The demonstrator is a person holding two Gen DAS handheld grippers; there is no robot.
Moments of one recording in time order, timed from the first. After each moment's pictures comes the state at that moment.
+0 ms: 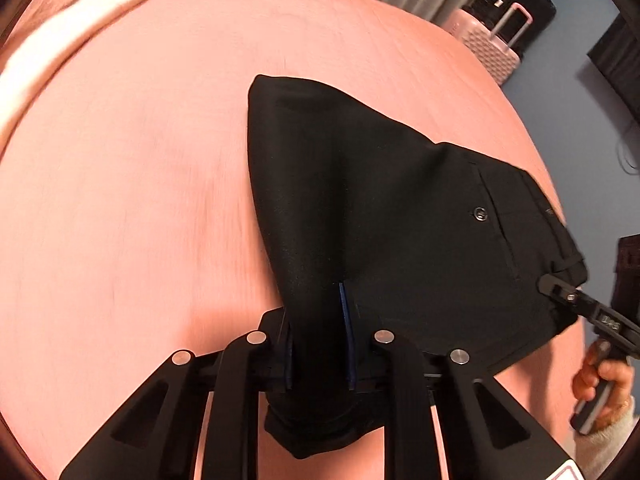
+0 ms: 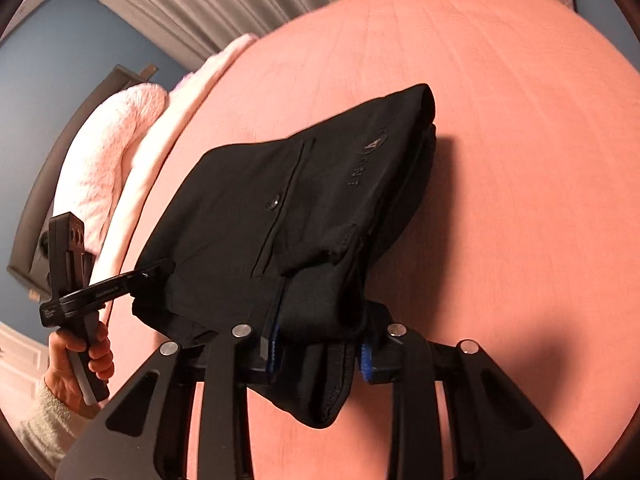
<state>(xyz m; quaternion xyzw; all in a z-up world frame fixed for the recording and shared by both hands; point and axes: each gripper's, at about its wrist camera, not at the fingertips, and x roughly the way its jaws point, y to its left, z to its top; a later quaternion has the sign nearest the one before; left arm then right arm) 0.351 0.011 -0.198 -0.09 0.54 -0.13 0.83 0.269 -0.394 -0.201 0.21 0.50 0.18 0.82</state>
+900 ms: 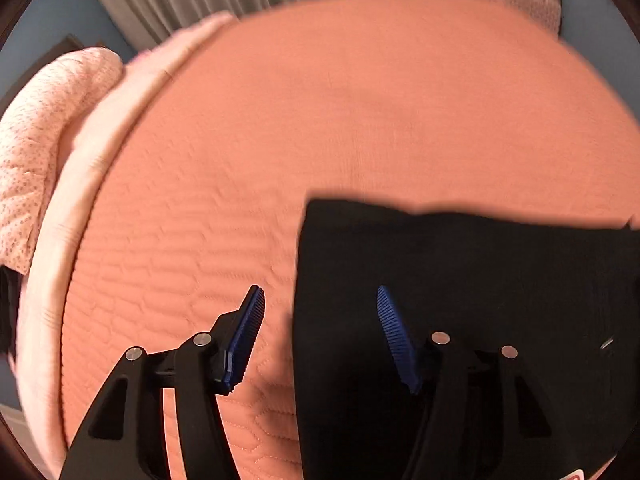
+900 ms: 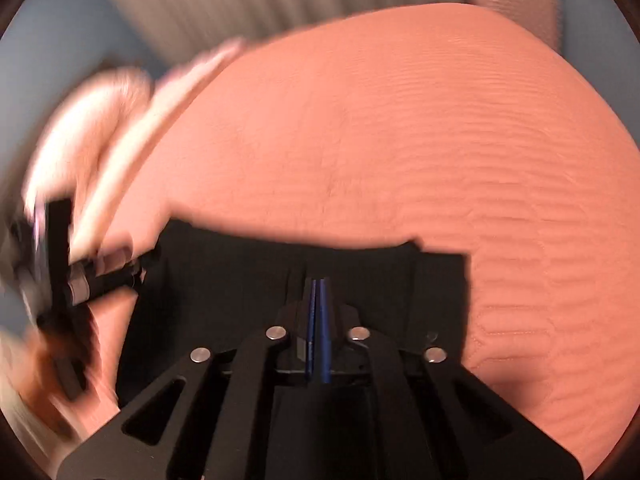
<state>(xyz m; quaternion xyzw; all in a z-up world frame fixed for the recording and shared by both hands) 0.369 -0.059 -0.228 0.13 0.52 0.04 0.85 0.279 -0.378 -0.216 0.05 0.50 0.10 0.86</state>
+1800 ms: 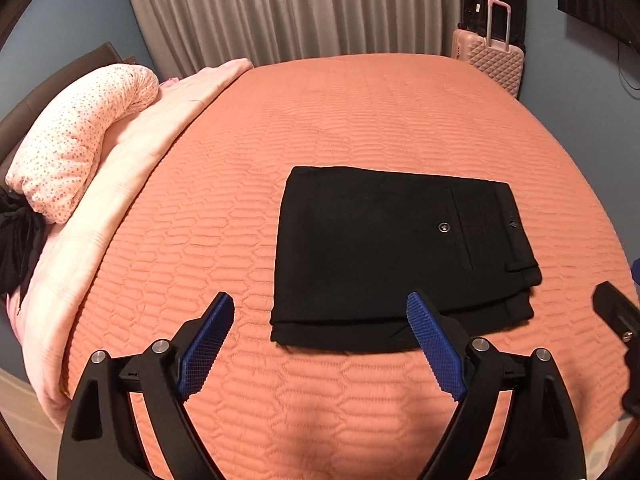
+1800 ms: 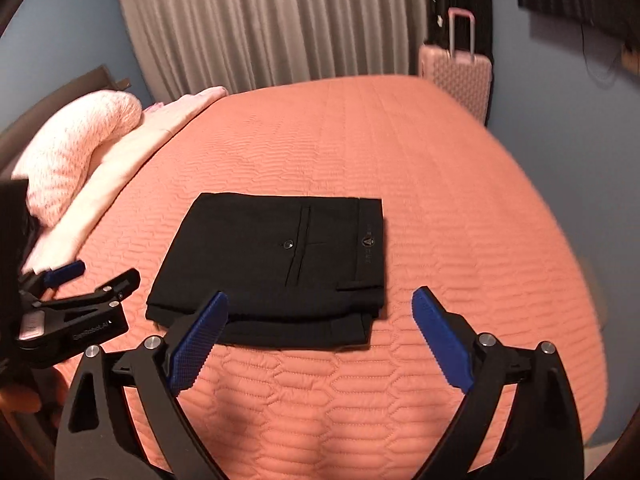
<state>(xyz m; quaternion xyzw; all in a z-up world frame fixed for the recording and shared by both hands) 0.116 -0.120 -0.089 0.07 0.42 0.03 0.90 0.071 -0.325 -0.086 0.05 0.36 0.02 0.93</state>
